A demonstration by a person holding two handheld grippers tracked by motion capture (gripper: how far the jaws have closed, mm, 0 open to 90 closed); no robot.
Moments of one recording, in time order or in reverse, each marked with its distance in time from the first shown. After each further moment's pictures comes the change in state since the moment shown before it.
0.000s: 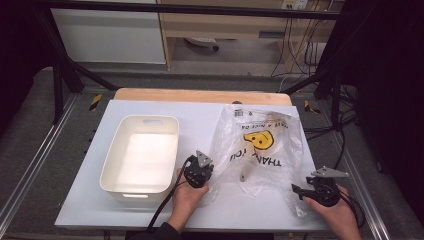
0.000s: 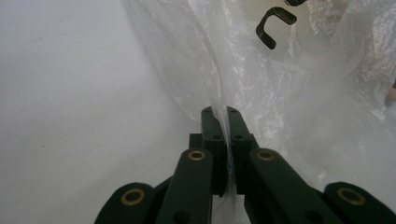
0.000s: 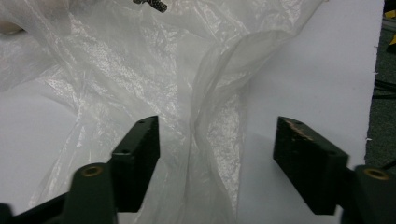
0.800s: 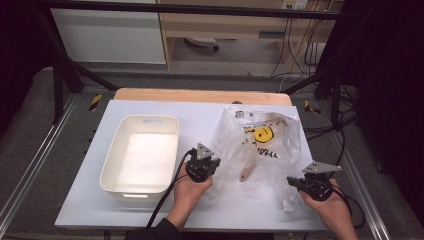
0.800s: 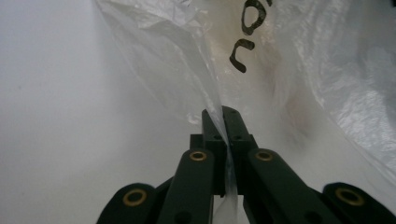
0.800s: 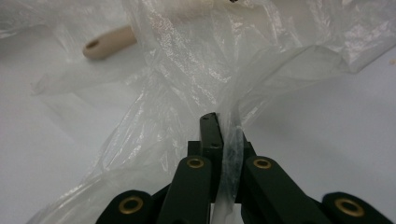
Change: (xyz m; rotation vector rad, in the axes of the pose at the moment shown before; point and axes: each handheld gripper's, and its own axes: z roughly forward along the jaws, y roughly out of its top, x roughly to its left) left arm -0.004 0.034 -0.024 -0.094 -0.126 -0.049; right arm 0.023 0.028 -0.007 -0.023 0.134 -0.116
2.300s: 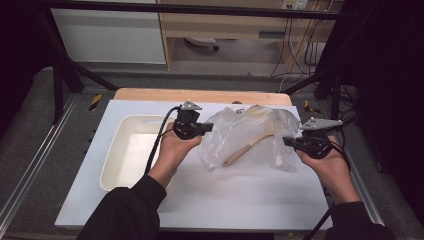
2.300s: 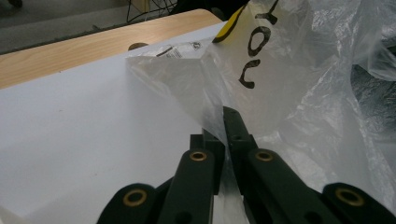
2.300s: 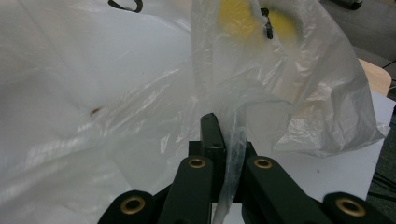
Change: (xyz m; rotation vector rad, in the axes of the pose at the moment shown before) left arm 0.058 0.102 -0.037 0.009 -0.078 -0.034; right arm -0.013 0.118 -0.021 -0.100 -0.012 -0.087
